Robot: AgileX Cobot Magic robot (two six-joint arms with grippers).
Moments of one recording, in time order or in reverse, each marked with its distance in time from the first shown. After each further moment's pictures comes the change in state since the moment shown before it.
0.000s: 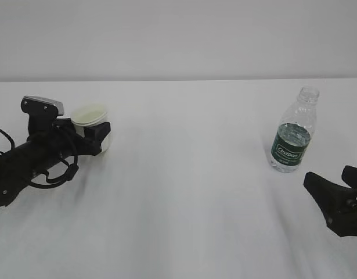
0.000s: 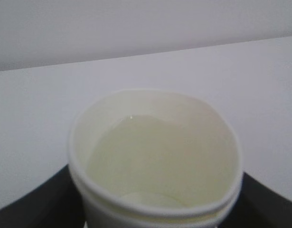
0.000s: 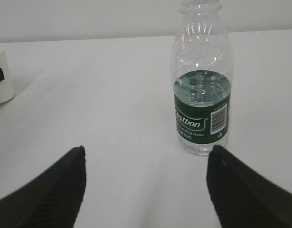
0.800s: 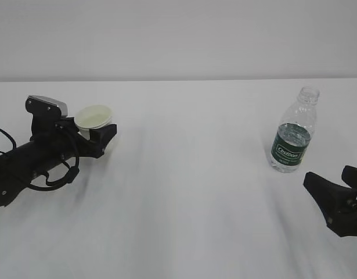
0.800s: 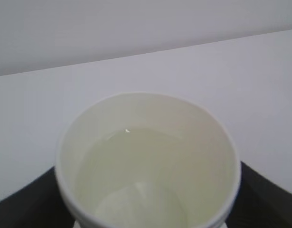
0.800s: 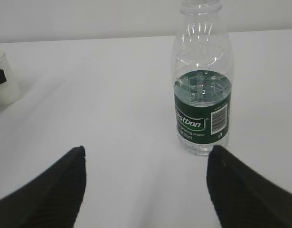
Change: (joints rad) left arm 0.000 0.002 -0.002 0.067 -0.009 0.000; right arm 0.000 0.000 0.000 -0.002 0.000 0.002
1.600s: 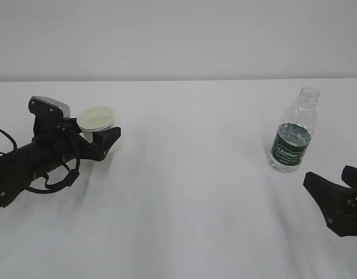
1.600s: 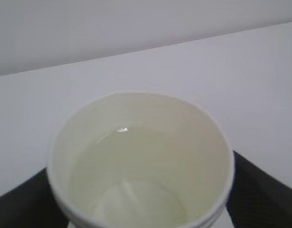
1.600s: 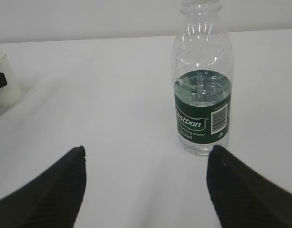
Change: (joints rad) left arm 0.000 0.000 0.000 0.048 0.000 0.000; right arm 0.000 0.000 0.000 0.000 0.000 0.002
